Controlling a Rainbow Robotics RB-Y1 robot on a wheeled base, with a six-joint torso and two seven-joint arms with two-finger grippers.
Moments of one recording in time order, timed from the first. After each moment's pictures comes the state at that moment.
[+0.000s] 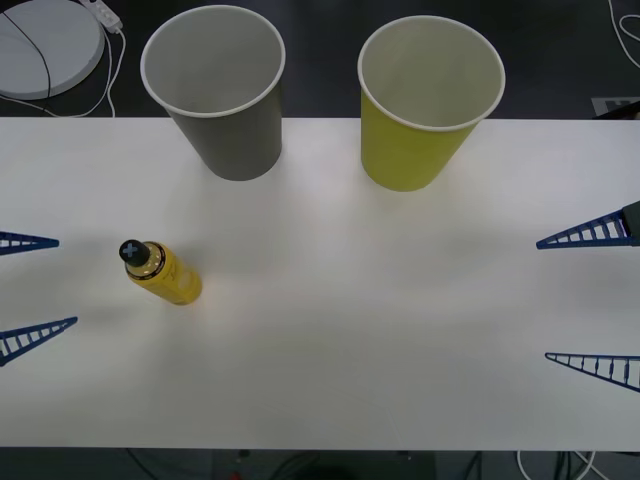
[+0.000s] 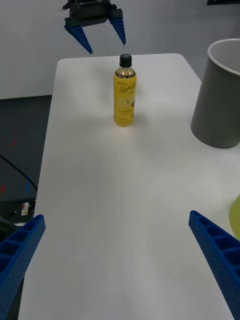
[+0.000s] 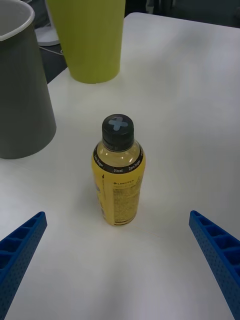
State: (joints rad) right arm 0.36 -1.12 -0.40 -2.09 0.97 -1.22 -0.01; left arm 0.27 1.06 0.25 -1.58 -0.93 -1.19 -0.24
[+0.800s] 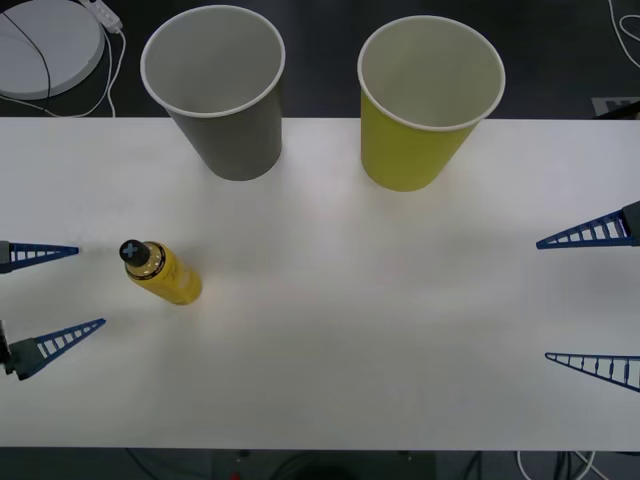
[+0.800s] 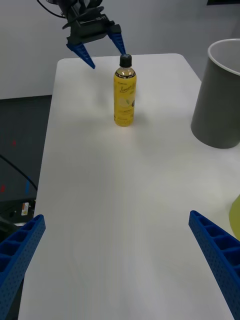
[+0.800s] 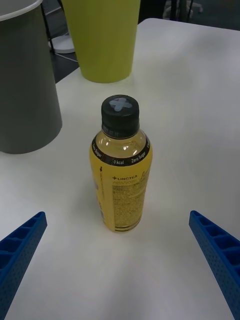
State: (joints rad) right arm 0.36 -1.12 -0.40 -2.09 0.97 -1.22 -0.01; left arm 0.22 0.88 0.25 -1.53 -1.03 -1.18 -0.27
